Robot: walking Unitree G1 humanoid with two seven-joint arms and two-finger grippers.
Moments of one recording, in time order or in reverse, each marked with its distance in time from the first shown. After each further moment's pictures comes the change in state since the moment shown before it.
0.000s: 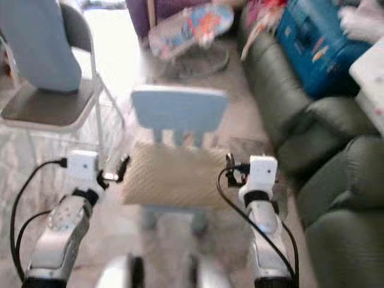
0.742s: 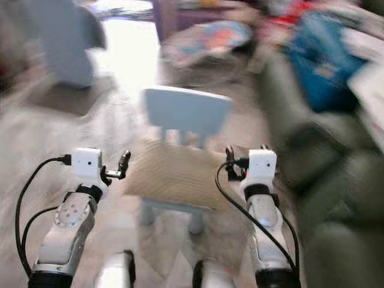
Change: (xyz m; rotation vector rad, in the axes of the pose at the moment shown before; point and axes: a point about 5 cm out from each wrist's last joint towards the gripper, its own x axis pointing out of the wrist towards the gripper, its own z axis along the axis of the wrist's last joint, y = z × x) left arm 0.005 -0.001 -0.002 0.038 0.003 0.043; right arm 0.009 0.000 0.008 -0.032 -0.052 0.009
